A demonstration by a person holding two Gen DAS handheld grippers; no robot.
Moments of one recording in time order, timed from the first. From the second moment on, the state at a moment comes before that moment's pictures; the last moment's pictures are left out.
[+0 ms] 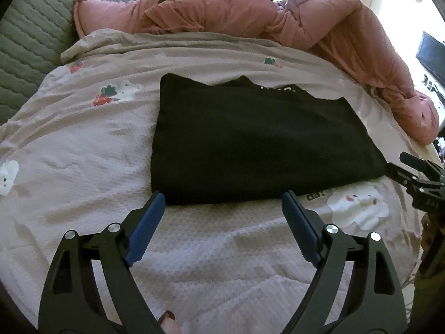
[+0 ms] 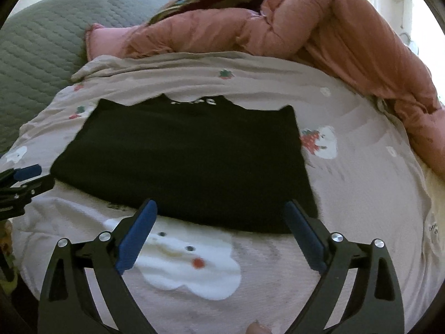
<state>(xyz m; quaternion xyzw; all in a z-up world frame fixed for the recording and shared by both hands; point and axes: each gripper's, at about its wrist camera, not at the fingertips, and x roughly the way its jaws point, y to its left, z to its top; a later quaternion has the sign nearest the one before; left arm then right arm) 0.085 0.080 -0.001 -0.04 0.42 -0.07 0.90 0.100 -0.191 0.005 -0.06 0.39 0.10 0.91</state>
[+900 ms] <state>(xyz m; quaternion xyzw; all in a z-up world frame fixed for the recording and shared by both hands) 0.068 0.128 0.034 -0.07 0.38 -0.02 0.92 0.077 -0.107 0.027 -0.12 0.36 0.18 0.91</state>
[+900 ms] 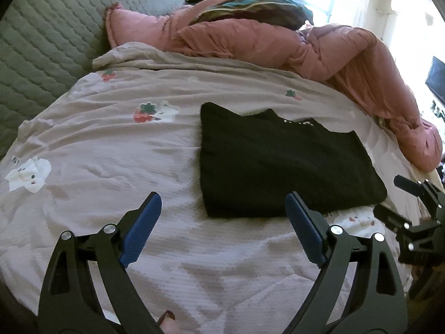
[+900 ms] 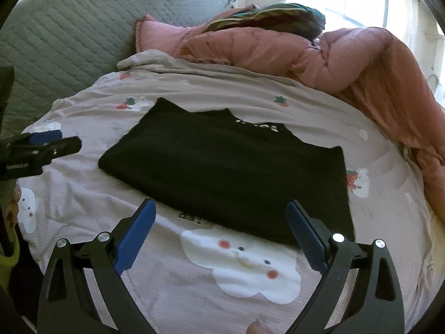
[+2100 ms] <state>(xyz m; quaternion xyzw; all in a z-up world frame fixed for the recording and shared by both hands) 0.143 0.168 0.016 -0.06 0.41 0.08 0.91 0.121 0.003 -0.050 -0.25 0.37 0.24 0.86</state>
